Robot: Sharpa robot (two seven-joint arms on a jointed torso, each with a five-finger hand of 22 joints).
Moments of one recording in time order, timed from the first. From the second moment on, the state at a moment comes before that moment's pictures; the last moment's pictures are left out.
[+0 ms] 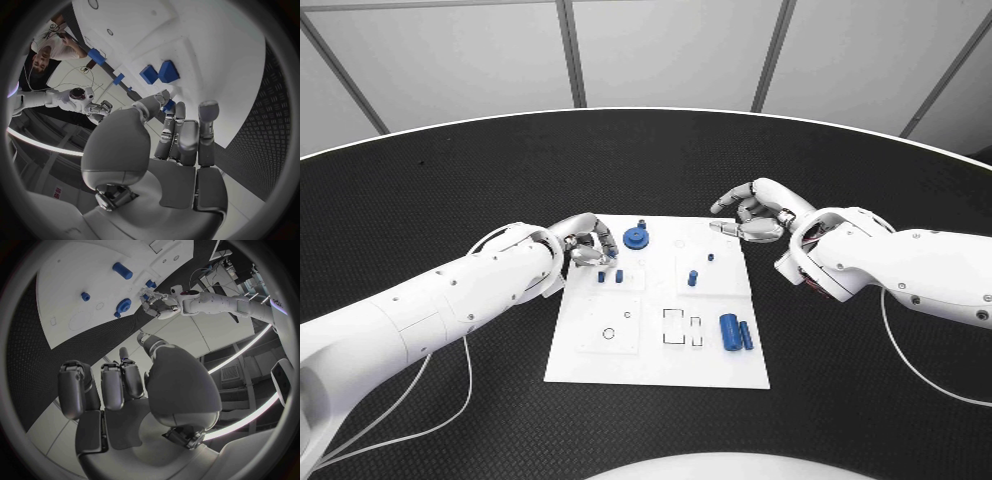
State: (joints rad) left arm 1.17 -0.41 -0.10 0.91 -1.16 -0.14 0.11; left_hand 1.28 -0.14 0.64 -0.10 0.06 0.97 0.12 0.43 0.20 0.79 0.07 0.89 0.21 1.31 0.00 1.52 0.82 0.17 1.19 0.10 1.14 0.89; right arm 1.27 -1.00 -0.16 1.57 -0.95 -0.53 0.04; right_hand 1.28 -0.16 0.39 0.16 0.29 0.82 0.17 0.27 0.28 1.42 0.08 1.39 1.31 1.47 0.01 1.48 1.31 0.02 1.47 0.11 1.46 1.31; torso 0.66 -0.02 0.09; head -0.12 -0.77
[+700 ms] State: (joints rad) left arm 1.17 -0.40 -0.10 0.90 -1.18 -0.10 0.07; left_hand 1.28 -0.14 0.64 -0.10 0.06 0.97 0.12 0.43 0.20 0.79 0.07 0.89 0.21 1.31 0.01 1.52 0.83 0.17 1.19 0.10 1.15 0.88; right arm 1.27 -1.00 -0.16 1.57 -0.95 -0.53 0.04; right_hand 1.28 -0.16 0.39 0.16 0.29 0.82 0.17 0.27 0.28 1.42 0.08 1.39 1.31 1.47 0.01 1.48 1.31 0.02 1.47 0.11 1.46 1.31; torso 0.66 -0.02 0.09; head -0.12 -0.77
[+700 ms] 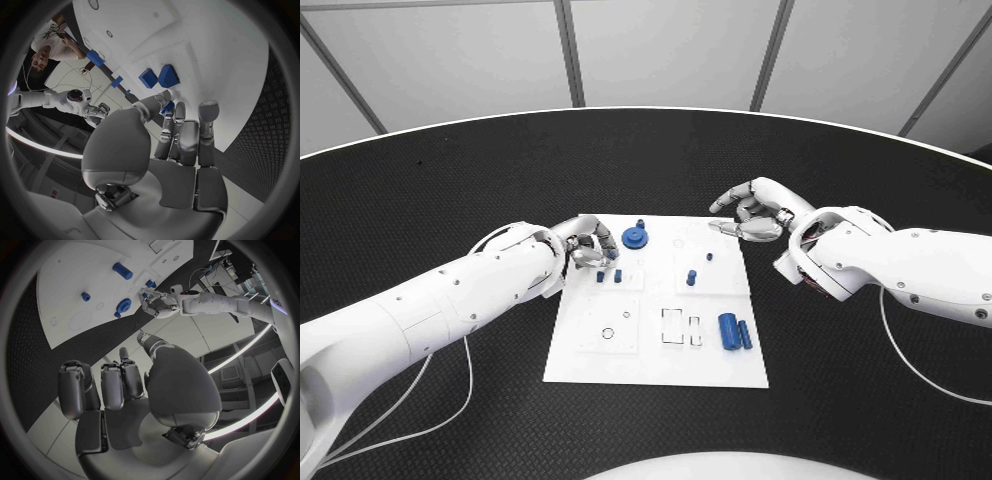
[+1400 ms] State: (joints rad) left arm 1.17 -0.39 -0.10 0.90 -1.18 -0.11 0.07; left_hand 1.28 -0.14 0.64 -0.10 0.06 0.98 0.13 0.43 0.20 0.79 0.07 0.89 0.21 1.31 0.01 1.52 0.83 0.17 1.19 0.10 1.15 0.89; right arm 1.27 -1.00 -0.16 1.58 -0.95 -0.53 0.04; right_hand 1.28 -0.16 0.39 0.16 0.29 0.82 0.17 0.27 0.28 1.42 0.08 1.39 1.31 1.47 0.01 1.48 1.31 0.02 1.47 0.11 1.46 1.31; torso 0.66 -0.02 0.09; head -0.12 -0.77
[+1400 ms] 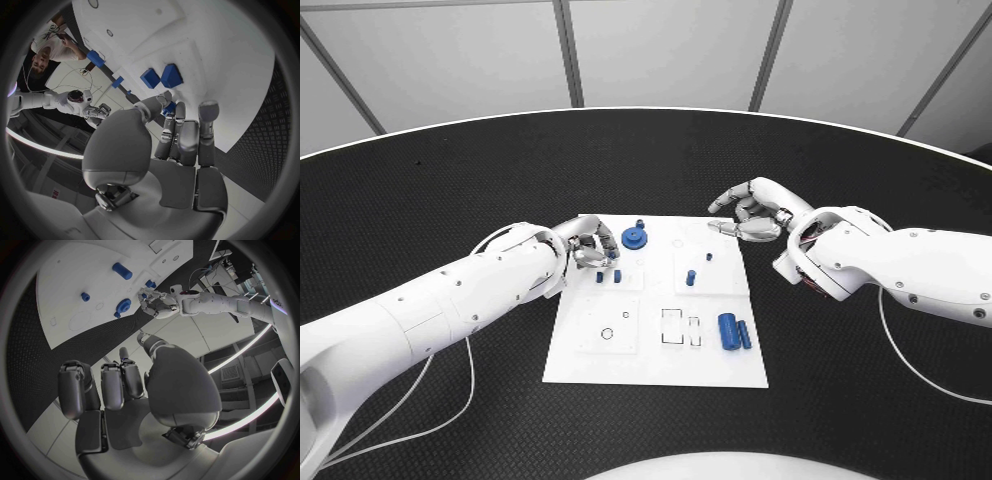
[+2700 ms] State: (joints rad) left arm 1.17 -0.39 -0.10 0.90 -1.18 -0.08 0.06; left_hand 1.28 -0.14 0.64 -0.10 0.06 0.96 0.14 0.42 0.20 0.78 0.08 0.89 0.20 1.32 0.01 1.53 0.87 0.17 1.18 0.10 1.14 0.87; right arm 1.27 -1.00 -0.16 1.58 -0.95 -0.53 0.04; right_hand 1.28 -0.16 0.39 0.16 0.29 0.82 0.17 0.27 0.28 1.42 0.08 1.39 1.31 1.47 0.01 1.48 1.31 0.02 1.47 0.11 1.46 1.31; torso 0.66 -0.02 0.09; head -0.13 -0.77
